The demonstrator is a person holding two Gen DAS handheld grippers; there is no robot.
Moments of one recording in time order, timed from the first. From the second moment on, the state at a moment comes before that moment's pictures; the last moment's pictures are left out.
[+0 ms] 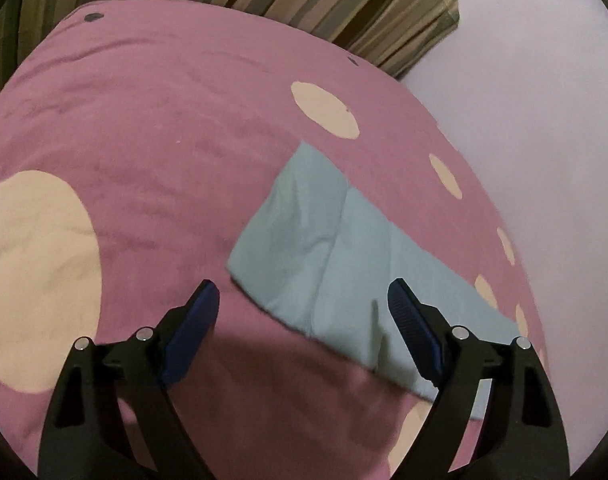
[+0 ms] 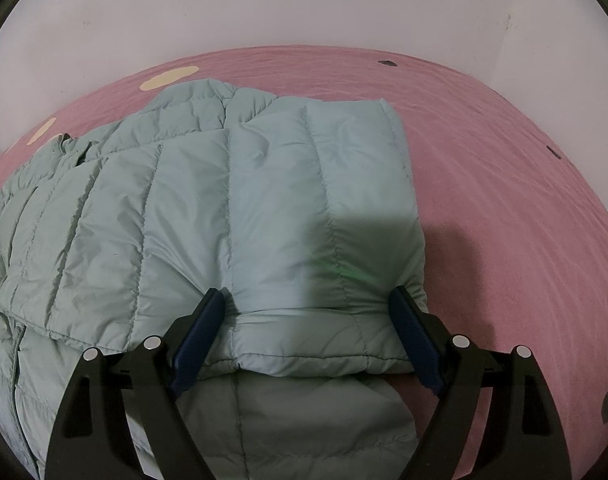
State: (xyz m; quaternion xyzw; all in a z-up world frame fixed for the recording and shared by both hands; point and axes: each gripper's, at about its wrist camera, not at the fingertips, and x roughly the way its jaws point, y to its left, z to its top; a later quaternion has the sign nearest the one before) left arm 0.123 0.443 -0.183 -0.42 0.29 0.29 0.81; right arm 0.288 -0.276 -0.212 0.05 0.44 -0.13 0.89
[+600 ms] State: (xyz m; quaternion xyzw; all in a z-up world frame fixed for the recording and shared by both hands) left arm 0.153 0.413 -0.152 -0.32 0.29 0.27 0.86; right arm 0.287 -0.274 -0.213 0.05 0.44 -0.13 0.89
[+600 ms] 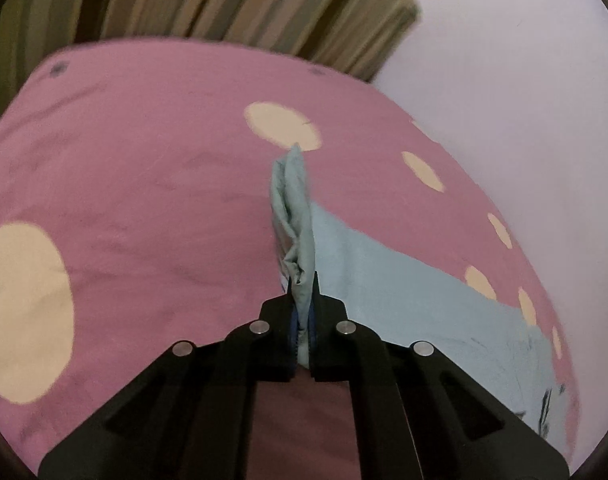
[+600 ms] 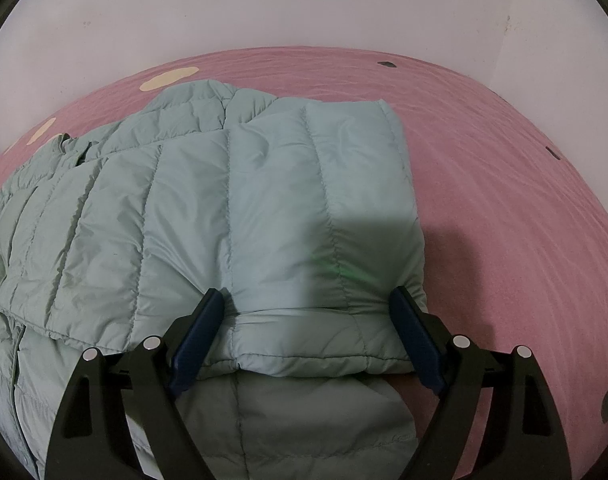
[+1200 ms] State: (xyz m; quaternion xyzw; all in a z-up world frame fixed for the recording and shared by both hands) left arm 0.270 0.142 -0.099 -0.12 0.33 0.06 0.93; right arm 0.289 -0.279 -0.212 0.06 0.44 -0.13 0.89
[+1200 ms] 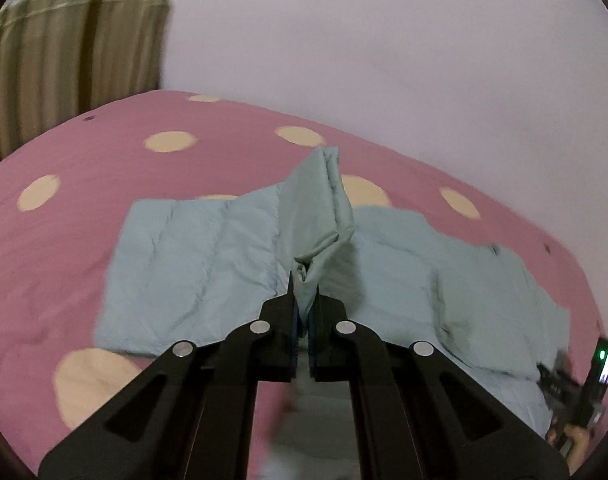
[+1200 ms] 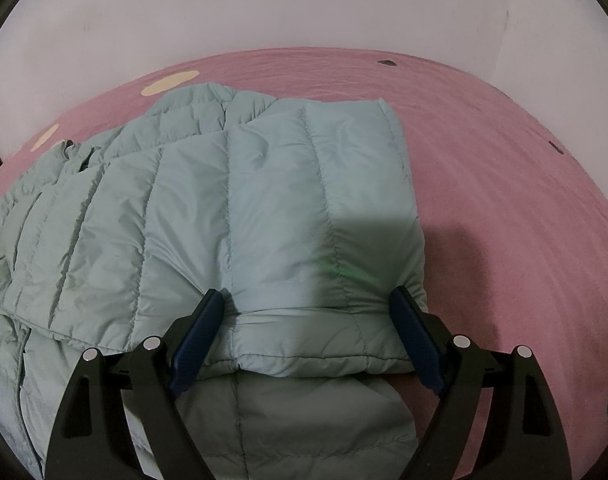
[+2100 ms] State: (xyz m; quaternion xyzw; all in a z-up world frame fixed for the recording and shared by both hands) left arm 0.302 -0.109 -0.153 0.00 0.40 -0.05 0.91; right arm 0.289 -0.277 -0.215 0.07 0.43 -0.13 0.89
